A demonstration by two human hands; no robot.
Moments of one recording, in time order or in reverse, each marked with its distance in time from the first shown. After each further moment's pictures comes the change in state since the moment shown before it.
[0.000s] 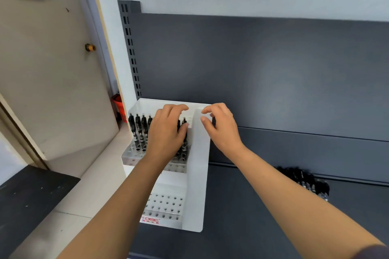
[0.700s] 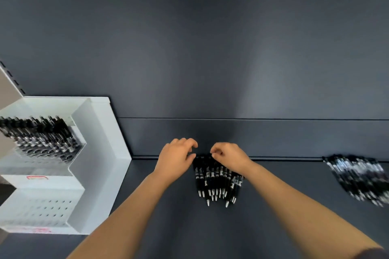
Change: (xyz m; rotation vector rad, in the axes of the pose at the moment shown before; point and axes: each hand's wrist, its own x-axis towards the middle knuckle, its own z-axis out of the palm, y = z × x) left_hand -0.036 0.179 0.216 0.048 -0.580 0.036; right_hand -0.105 0.252 -0.171 -0.235 -0.547 0.401
